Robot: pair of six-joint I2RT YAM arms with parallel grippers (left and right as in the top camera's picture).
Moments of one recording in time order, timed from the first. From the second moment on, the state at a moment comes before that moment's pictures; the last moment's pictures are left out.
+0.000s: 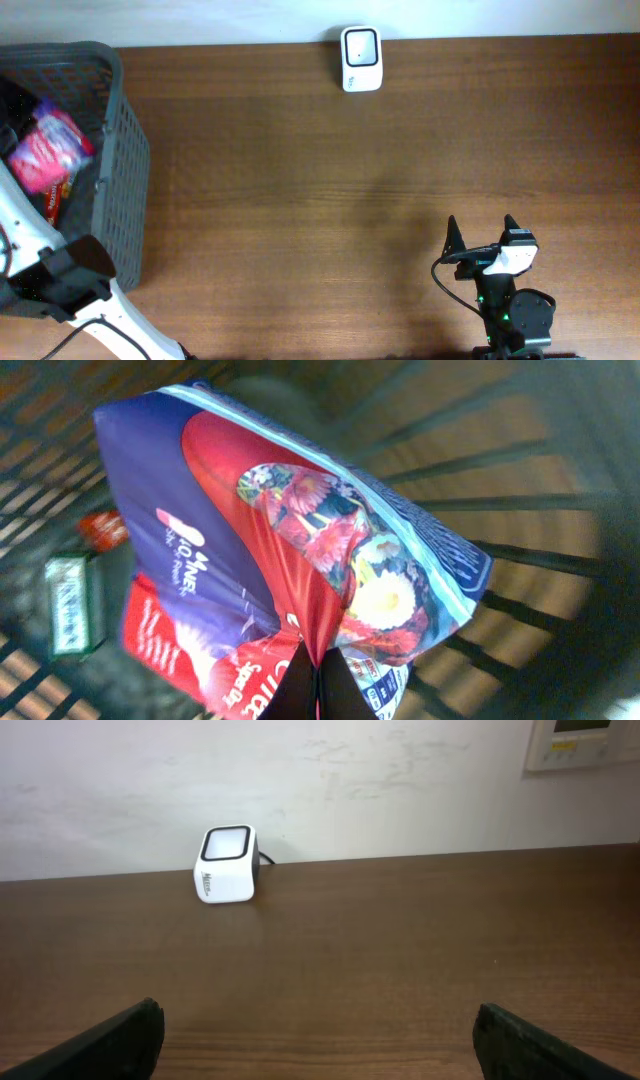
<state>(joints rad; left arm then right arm) 0.52 2.13 2.66 -1.69 0.09 -0.43 0.02 0.01 0.01 -0.08 0.00 0.08</state>
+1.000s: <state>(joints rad) -0.59 2.33 2.28 -1.57 0.06 -0.39 0.02 0.01 0.01 -0.08 0.00 0.08</state>
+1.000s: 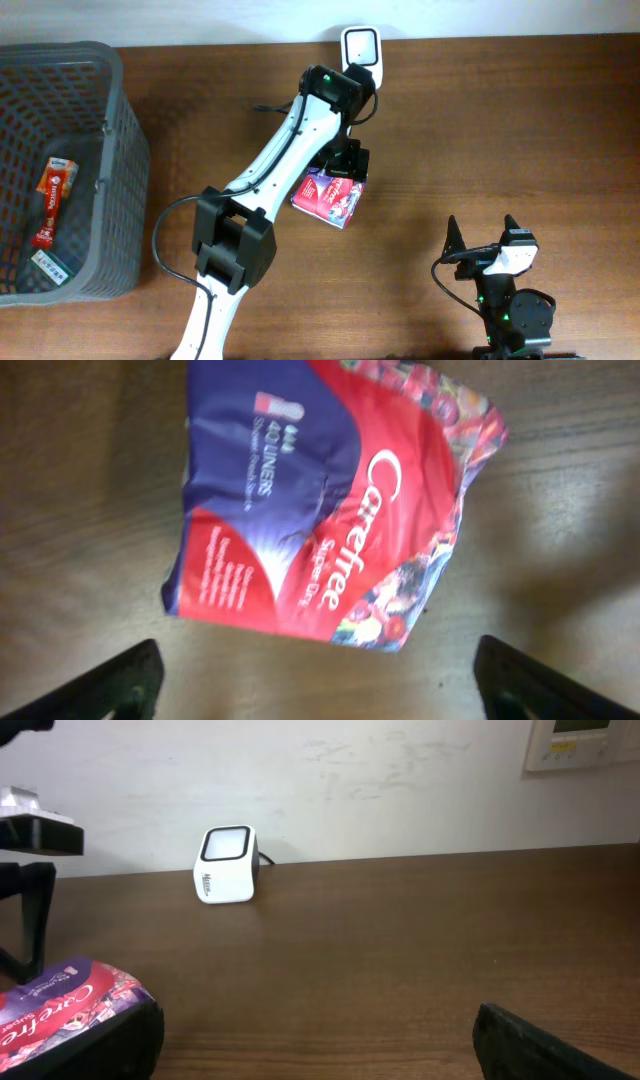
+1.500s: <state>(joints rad) 0.35 1.94 2.86 -1.68 -0.06 -0.33 0.02 0.01 0.01 -0.08 0.00 0.08</state>
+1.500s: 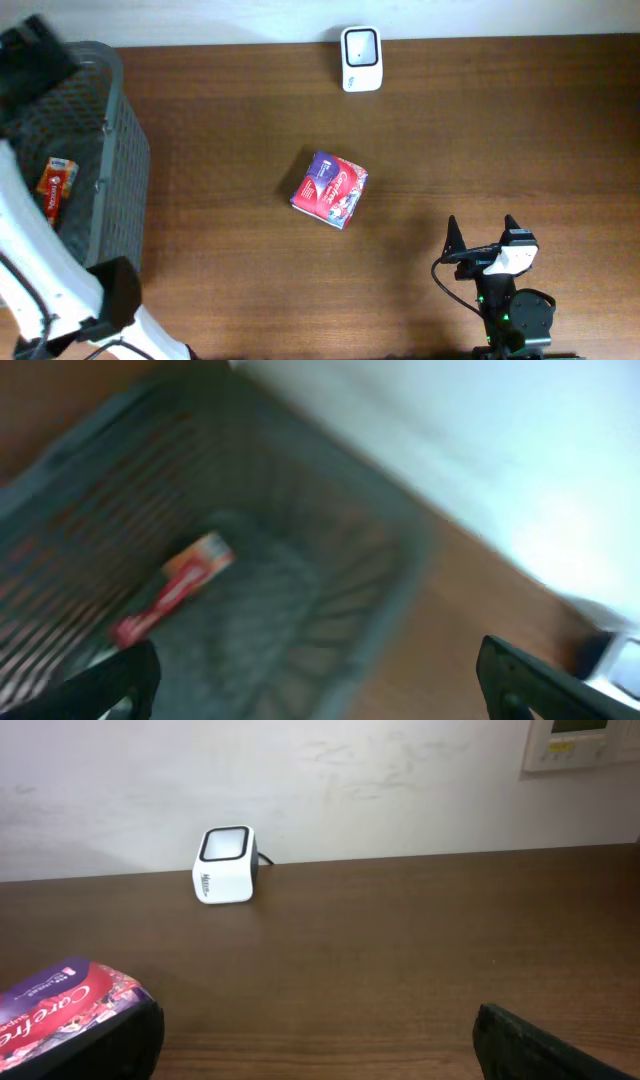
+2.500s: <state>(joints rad) 0.49 1.98 1.38 -0.62 -0.45 0.05 0.02 0.01 0.01 -0.08 0.00 0.08</state>
